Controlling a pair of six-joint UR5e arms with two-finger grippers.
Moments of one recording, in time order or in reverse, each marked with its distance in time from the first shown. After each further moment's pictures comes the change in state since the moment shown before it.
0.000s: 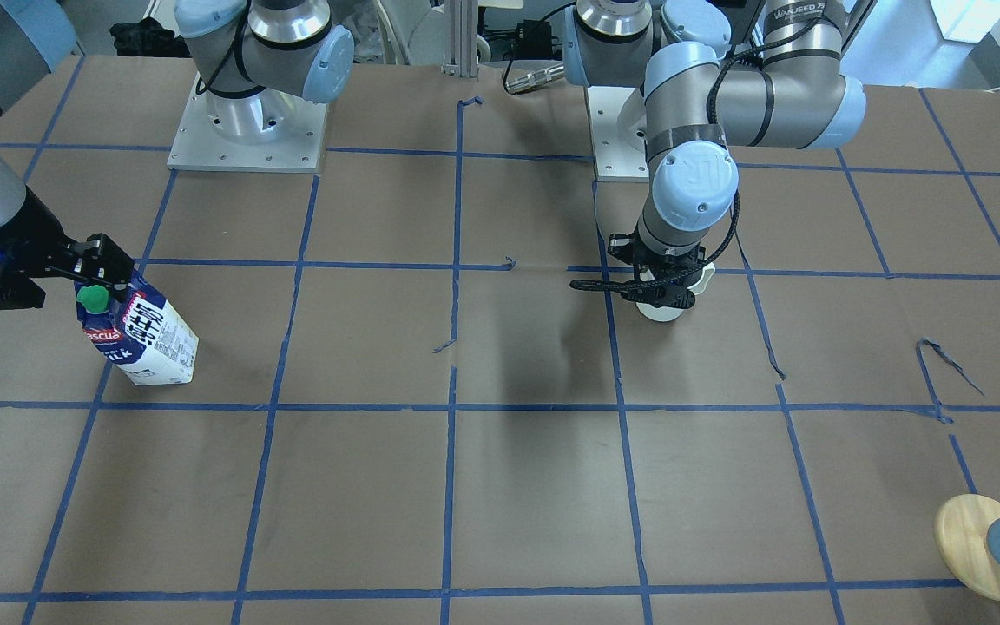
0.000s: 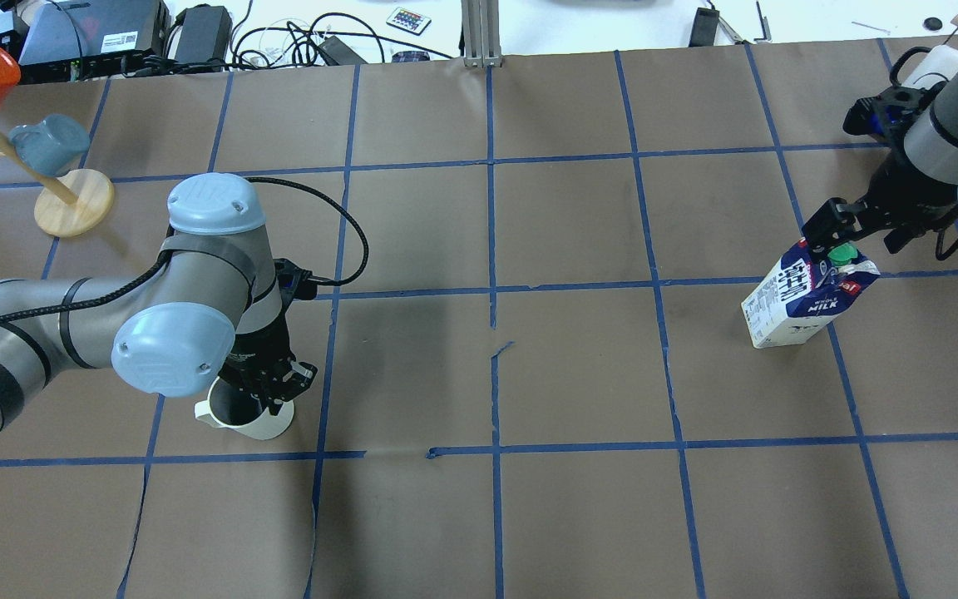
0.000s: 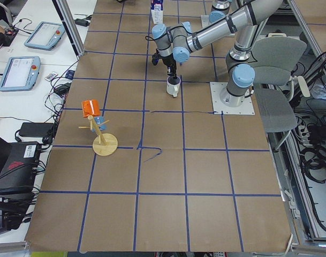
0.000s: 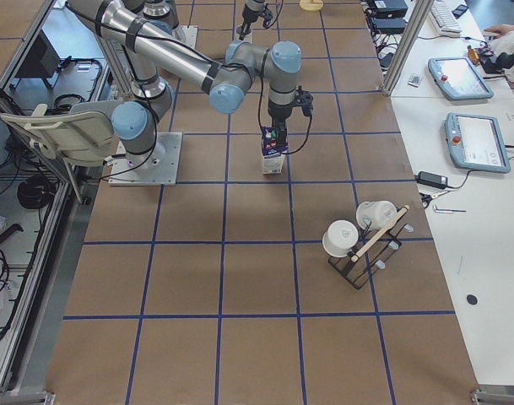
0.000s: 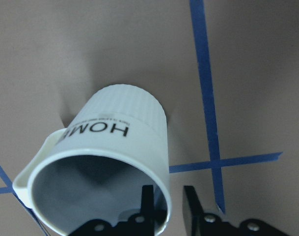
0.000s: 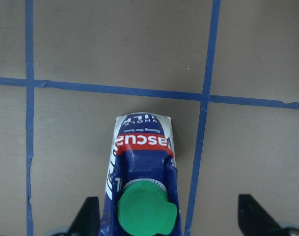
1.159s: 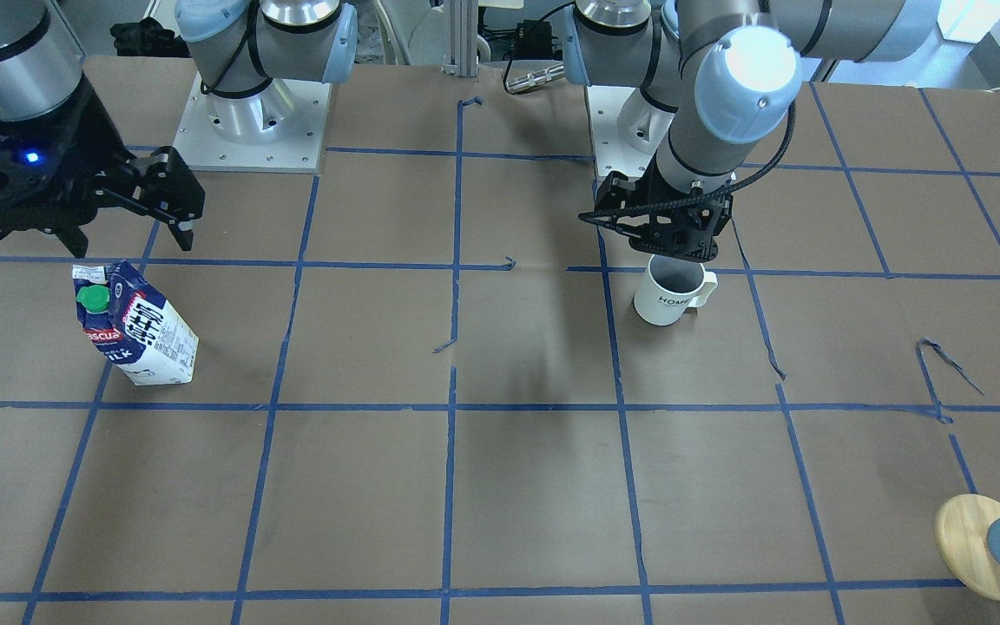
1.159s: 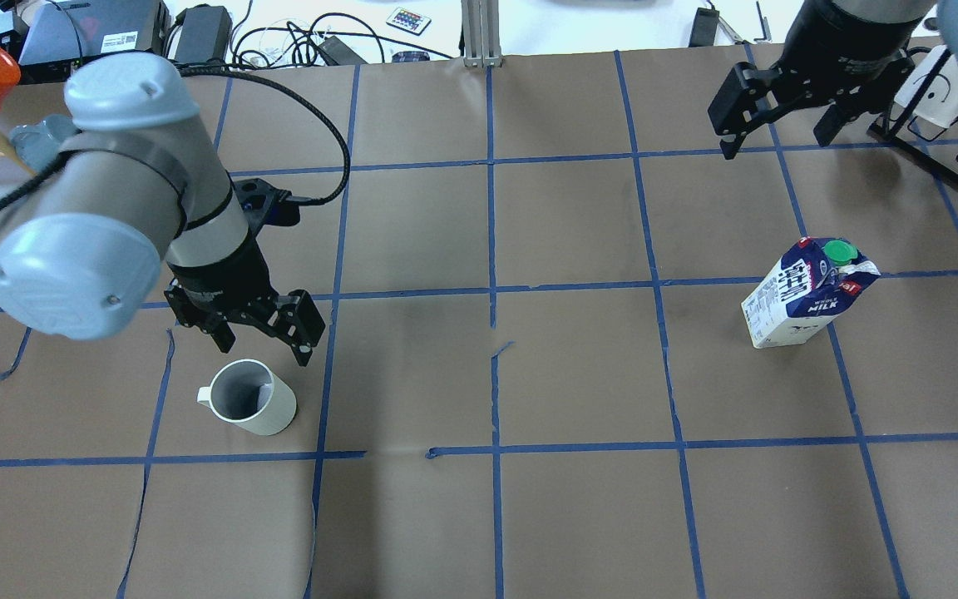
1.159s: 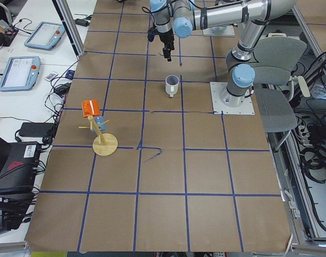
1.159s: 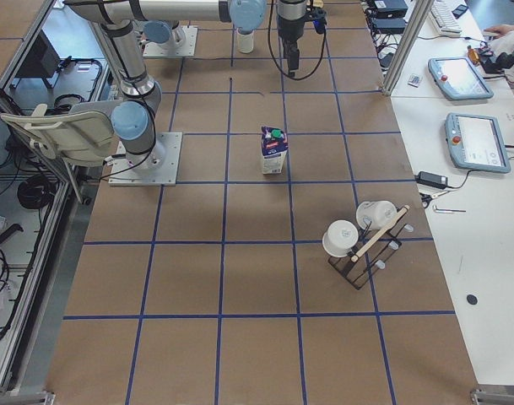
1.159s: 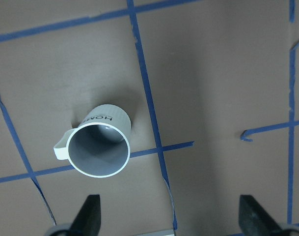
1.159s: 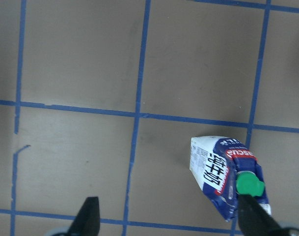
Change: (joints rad) left arm -0.008 0.111 0.154 -0.225 -0.103 0.027; right arm 0.250 -0.004 -0.369 0.330 0.014 0.231
